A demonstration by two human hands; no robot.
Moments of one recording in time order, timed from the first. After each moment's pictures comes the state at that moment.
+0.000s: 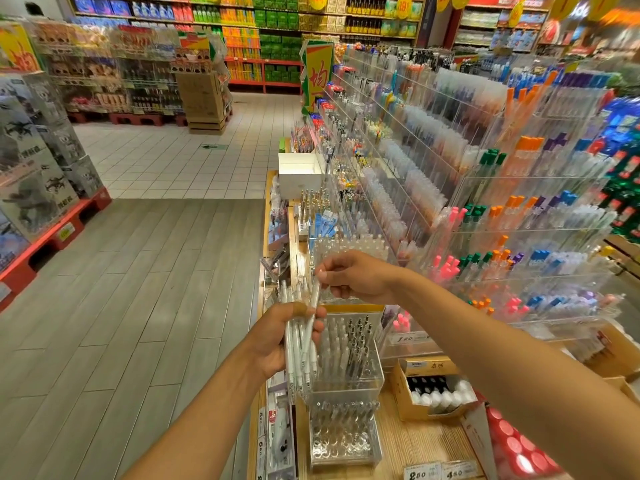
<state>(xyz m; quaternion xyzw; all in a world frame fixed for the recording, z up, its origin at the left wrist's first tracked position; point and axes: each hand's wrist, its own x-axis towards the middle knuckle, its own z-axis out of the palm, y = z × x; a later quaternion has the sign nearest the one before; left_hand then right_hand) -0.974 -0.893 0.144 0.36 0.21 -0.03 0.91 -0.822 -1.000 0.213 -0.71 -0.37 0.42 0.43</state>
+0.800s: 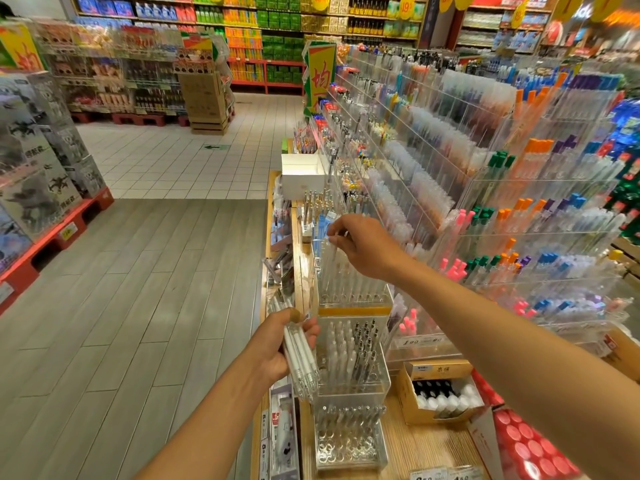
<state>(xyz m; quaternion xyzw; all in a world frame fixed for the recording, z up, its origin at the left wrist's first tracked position) -0.970 -0.883 0.124 0.28 0.37 0.03 0.89 -0.808 -0.978 0.236 -0.83 -0.50 -0.02 0.26</state>
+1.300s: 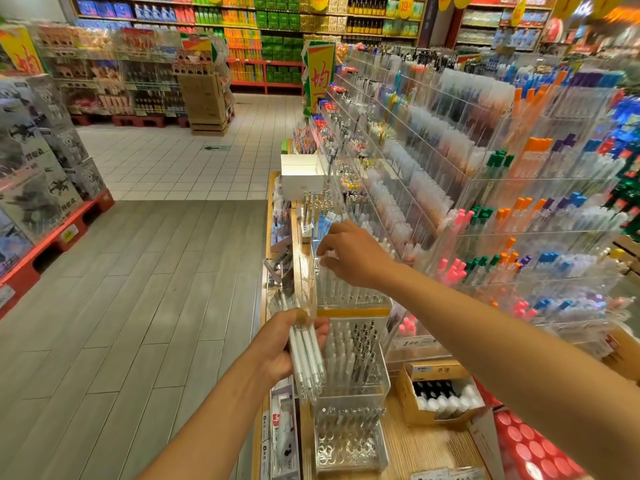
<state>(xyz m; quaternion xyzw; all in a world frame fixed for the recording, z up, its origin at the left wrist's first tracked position) -0.965 -0.890 0.134 0.32 0.33 0.00 0.89 -0.810 -0.967 0.220 -0.82 -0.55 -0.07 0.13</state>
